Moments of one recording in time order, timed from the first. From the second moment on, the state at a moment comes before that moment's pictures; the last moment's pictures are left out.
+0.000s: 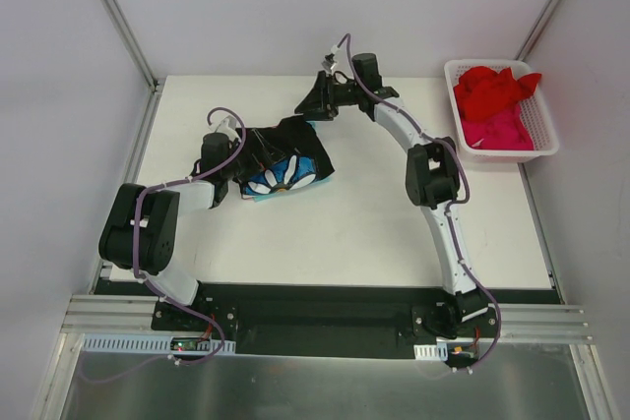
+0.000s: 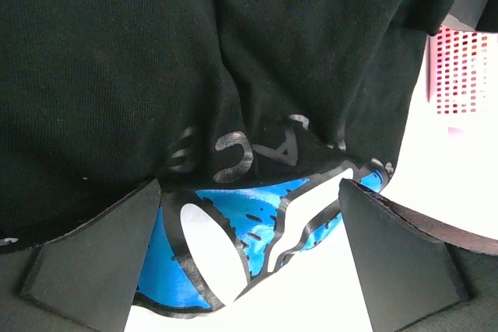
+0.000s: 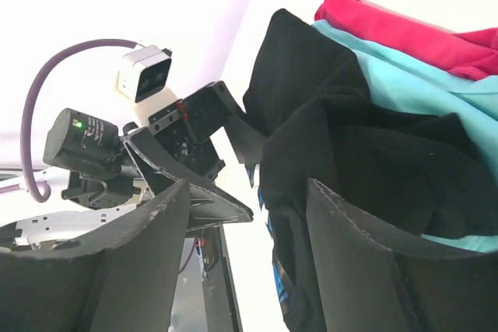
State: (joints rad) left arm -0.19 1.61 0.69 0.45 0.36 -0.76; right arm 0.39 2.55 2.30 -0.24 -1.08 0.71
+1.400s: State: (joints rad) left arm -0.19 1.61 0.69 0.44 0.37 -0.76; right arm 0.31 2.71 2.38 -0.14 -1.13 0.82
